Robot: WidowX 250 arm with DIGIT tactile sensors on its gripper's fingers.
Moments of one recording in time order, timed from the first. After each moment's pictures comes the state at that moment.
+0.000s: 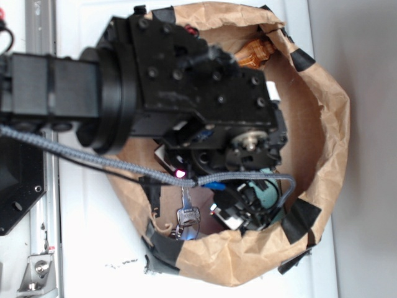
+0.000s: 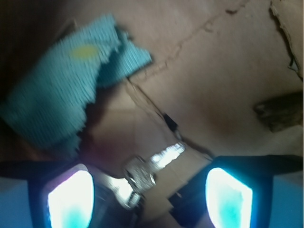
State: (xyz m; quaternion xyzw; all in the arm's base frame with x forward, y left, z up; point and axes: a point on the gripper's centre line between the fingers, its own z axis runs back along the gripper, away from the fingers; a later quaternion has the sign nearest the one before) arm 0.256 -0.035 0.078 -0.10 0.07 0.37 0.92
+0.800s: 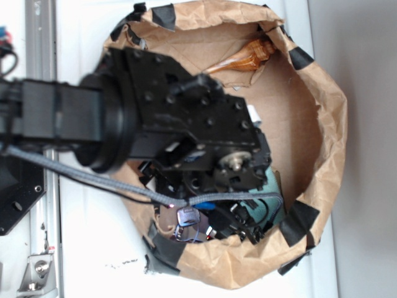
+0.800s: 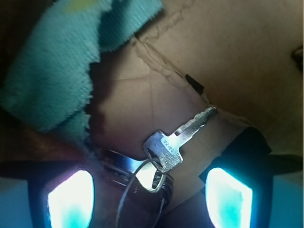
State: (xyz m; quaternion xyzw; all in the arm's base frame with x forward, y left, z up) arm 0.245 -0.058 0.062 -0.13 0.11 0.41 0.89
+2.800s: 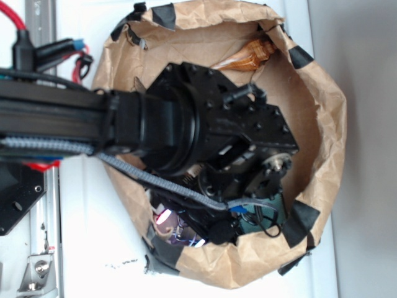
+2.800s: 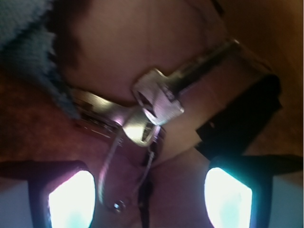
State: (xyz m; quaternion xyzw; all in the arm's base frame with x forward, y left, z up) arm 0.232 -0.076 0.058 -0.15 0.24 0.35 0.89
